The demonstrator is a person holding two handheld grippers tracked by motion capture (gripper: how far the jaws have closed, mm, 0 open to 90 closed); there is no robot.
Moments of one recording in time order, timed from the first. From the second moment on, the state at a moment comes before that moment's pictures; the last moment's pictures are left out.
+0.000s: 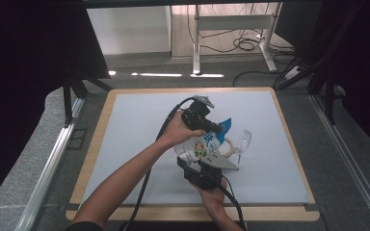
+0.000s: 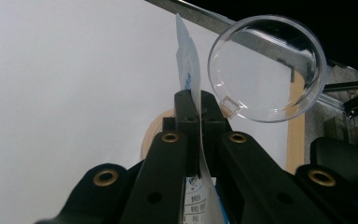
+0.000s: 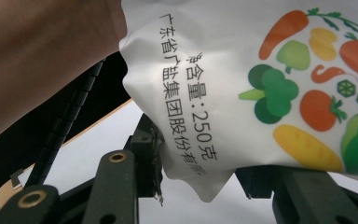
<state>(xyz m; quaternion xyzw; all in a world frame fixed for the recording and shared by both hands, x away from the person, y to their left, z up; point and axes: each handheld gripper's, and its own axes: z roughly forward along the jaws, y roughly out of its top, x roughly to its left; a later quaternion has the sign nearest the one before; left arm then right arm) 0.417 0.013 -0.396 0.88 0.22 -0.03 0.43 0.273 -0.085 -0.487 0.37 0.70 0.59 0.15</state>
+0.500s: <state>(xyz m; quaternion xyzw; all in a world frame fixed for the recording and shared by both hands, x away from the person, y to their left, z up) 0.416 0.012 -0.393 0.88 0.22 -0.03 0.43 0.273 -0.086 -0.486 0.37 0.69 0.60 0.15</state>
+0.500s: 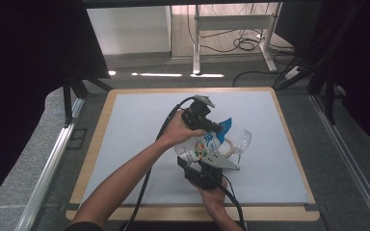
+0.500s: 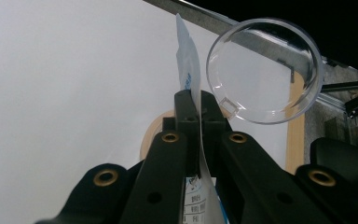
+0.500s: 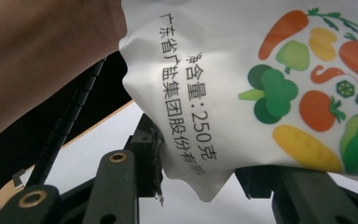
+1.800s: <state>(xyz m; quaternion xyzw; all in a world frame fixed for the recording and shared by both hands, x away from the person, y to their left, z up) 0.416 0.012 -0.391 0.88 0.22 -0.03 0.43 0.272 -0.086 -0.486 0.37 0.69 0.60 0.16</state>
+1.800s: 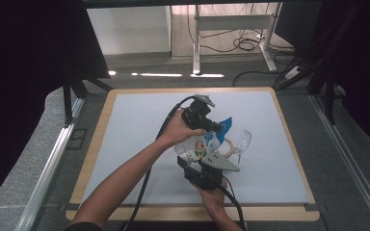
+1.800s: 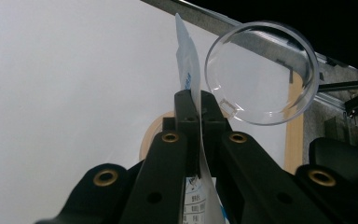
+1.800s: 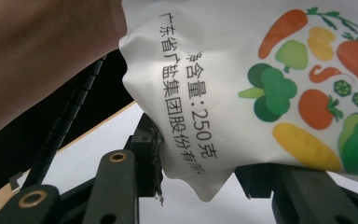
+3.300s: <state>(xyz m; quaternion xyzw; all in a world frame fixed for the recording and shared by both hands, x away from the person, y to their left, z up) 0.422 0.004 -0.395 0.89 0.21 -0.03 0.41 0.271 -0.082 -0.489 0.39 0.68 0.60 0.18</state>
